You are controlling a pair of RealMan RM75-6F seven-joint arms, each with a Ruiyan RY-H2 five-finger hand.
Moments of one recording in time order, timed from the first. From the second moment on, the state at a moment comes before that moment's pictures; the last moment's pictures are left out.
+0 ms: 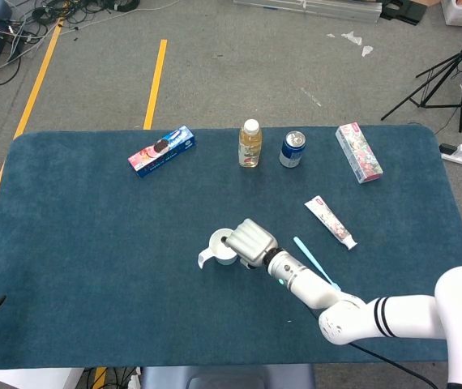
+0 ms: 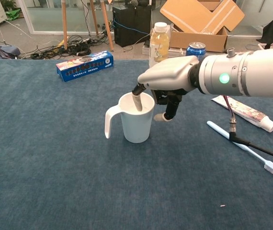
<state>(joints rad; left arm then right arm) -0.05 -1.04 -0.09 -1.63 1.32 1.47 0.06 1.13 -1.40 0.05 -1.70 -0.83 0.78 -0.71</state>
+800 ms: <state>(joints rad) -0.04 -1.03 -0.09 -1.63 1.32 1.47 0.04 1.18 -1.45 0.02 -1.62 -0.78 0.76 -0.70</state>
